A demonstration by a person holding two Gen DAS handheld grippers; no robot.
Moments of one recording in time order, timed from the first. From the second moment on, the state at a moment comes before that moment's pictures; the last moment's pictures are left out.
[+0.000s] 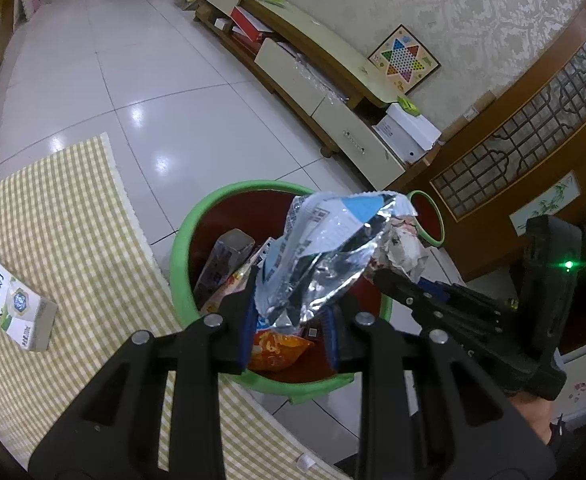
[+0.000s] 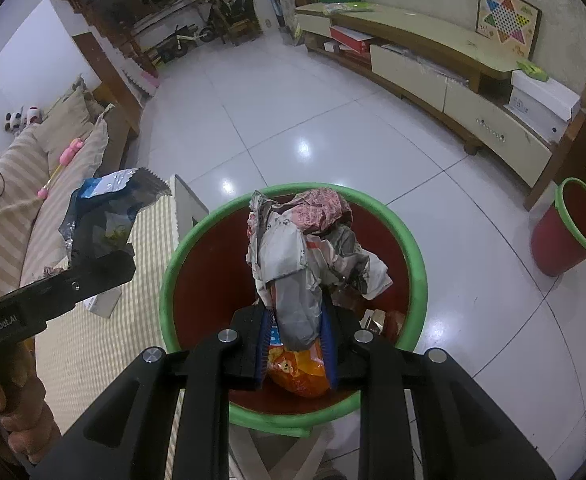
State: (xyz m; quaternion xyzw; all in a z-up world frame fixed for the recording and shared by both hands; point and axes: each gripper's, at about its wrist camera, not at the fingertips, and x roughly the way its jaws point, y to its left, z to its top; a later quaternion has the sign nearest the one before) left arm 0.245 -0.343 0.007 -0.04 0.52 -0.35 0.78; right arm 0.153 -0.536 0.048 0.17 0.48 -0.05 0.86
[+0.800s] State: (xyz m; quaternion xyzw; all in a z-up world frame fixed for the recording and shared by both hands) left arm 0.246 -0.283 0.024 -0.08 0.50 -0.27 0.82; right arm 0.157 -0.509 0.051 0.14 0.49 -0.05 0.86
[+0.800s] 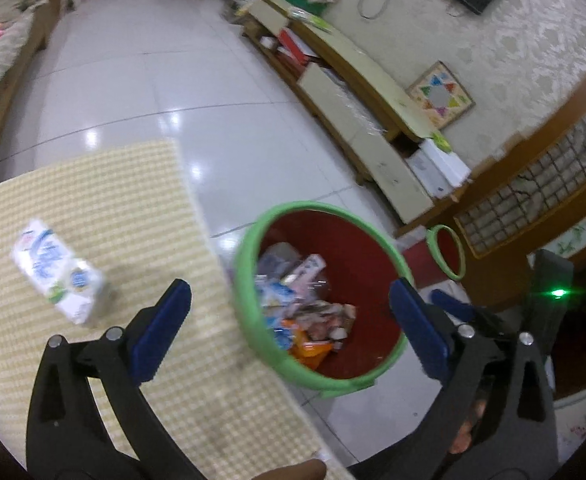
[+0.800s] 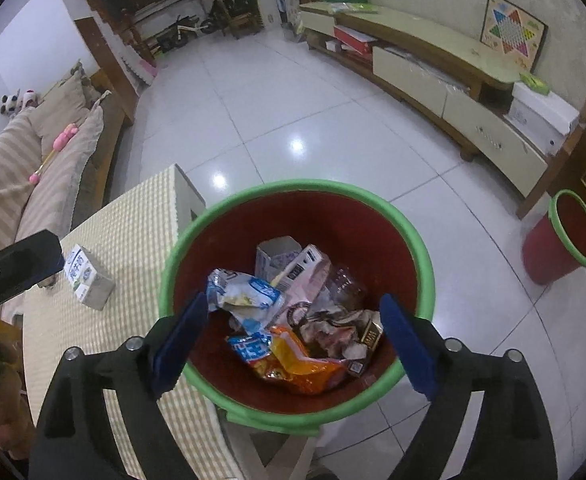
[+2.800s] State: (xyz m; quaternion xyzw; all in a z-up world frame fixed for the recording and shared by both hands) left arm 0.349 0.012 -0.068 -0.09 0.54 0.03 0.84; right arm 0.305 -0.191 -0.058 -0.14 0.55 0.15 0.81
